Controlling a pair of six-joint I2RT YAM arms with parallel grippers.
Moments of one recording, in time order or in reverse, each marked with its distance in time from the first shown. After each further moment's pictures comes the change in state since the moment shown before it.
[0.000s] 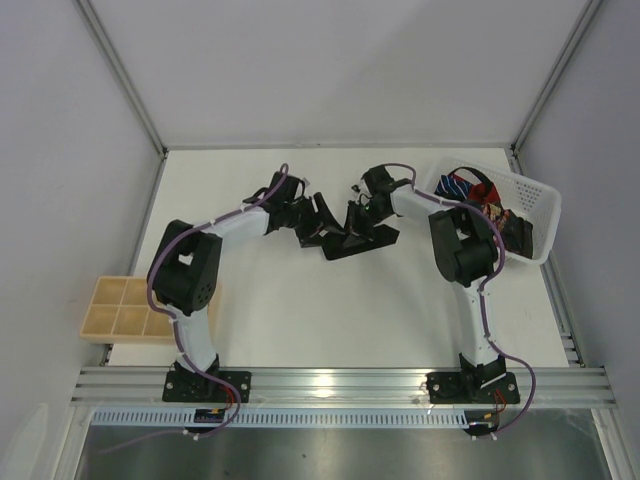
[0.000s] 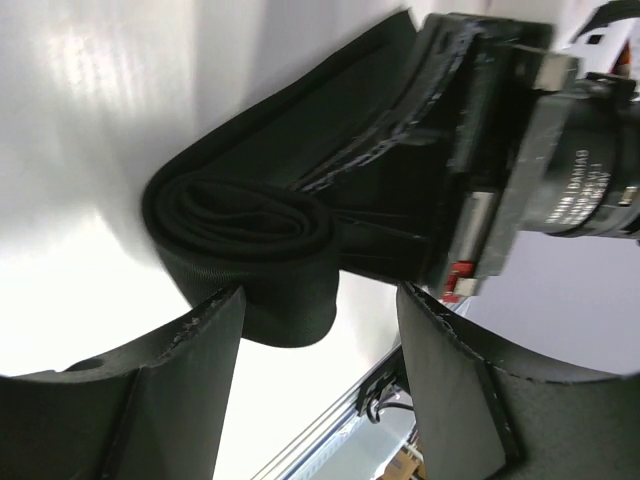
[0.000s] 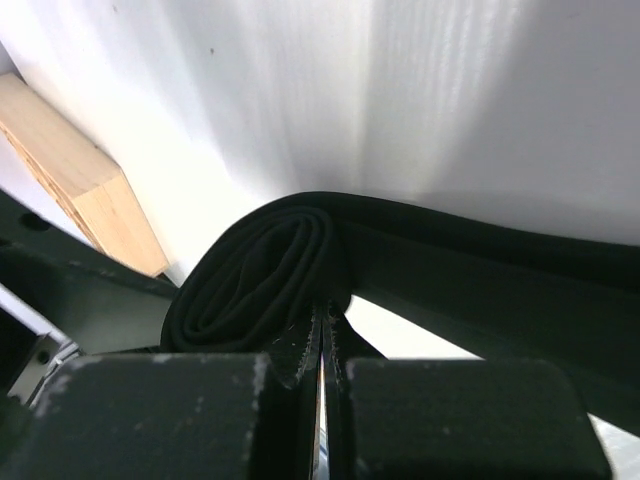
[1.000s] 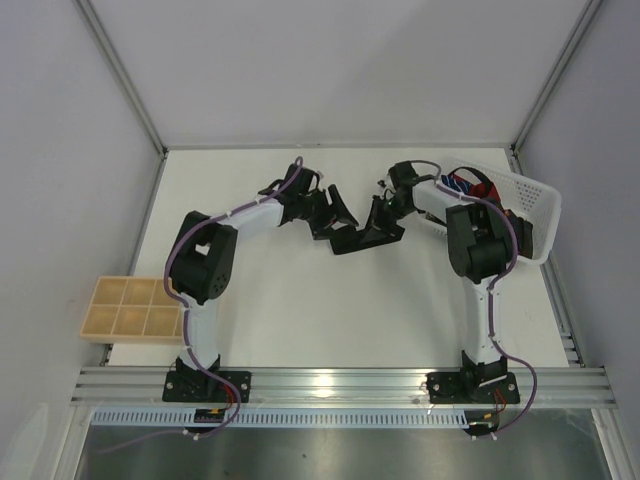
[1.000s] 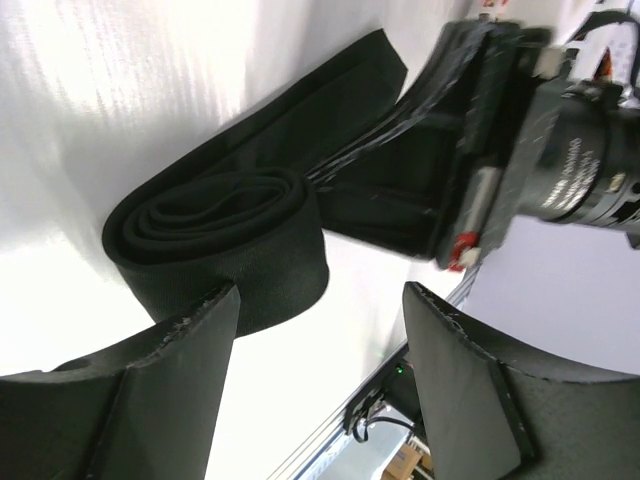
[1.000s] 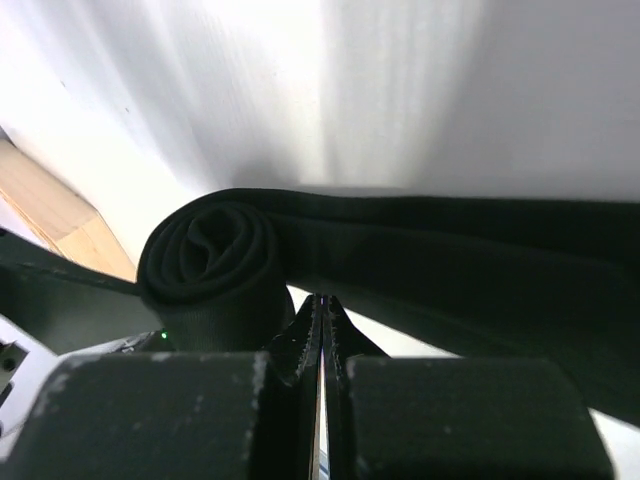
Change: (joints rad) left arm -0.043 0.143 0.193 -0.020 0.003 -0.015; right arm -0.128 -0.015 -0.039 -0.023 0.063 -0.035
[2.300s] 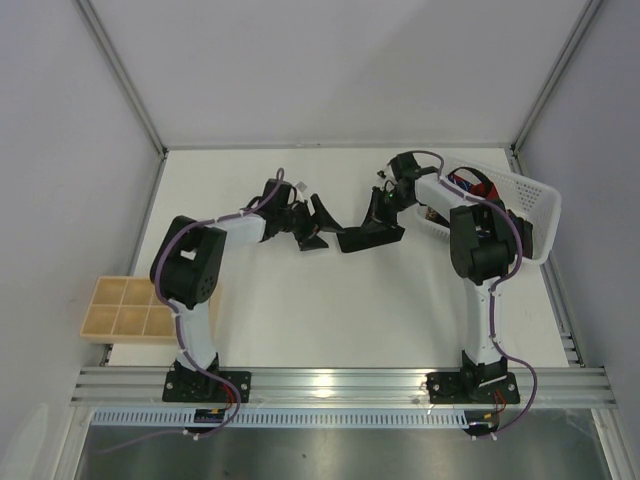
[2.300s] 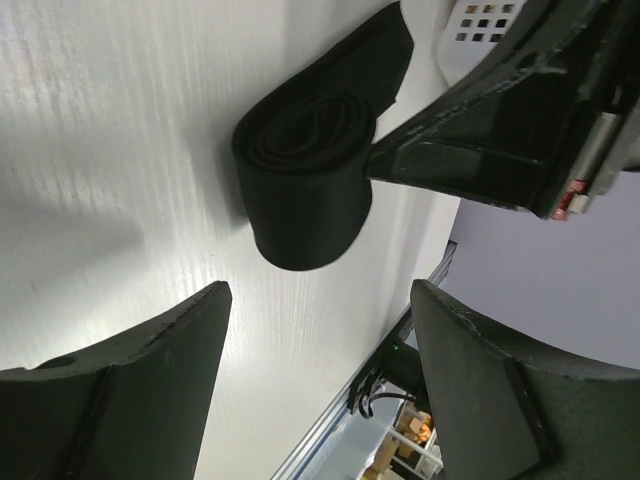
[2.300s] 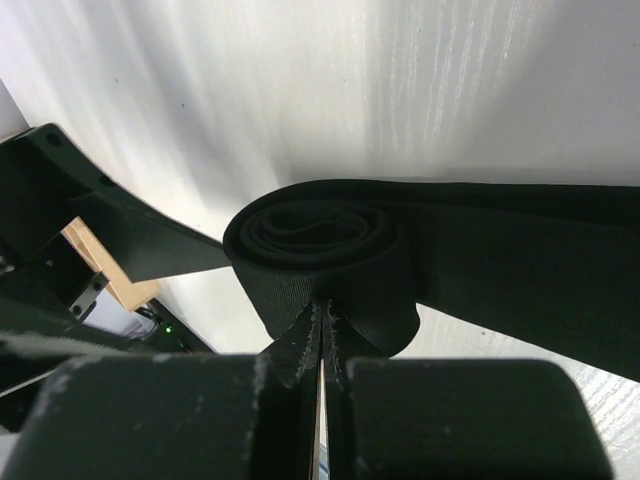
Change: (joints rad) left arm 0.088 -0.093 -0.277 0.264 0.125 -0.024; right arm -0.016 -0.031 0.068 -0.065 -0.013 -0.043
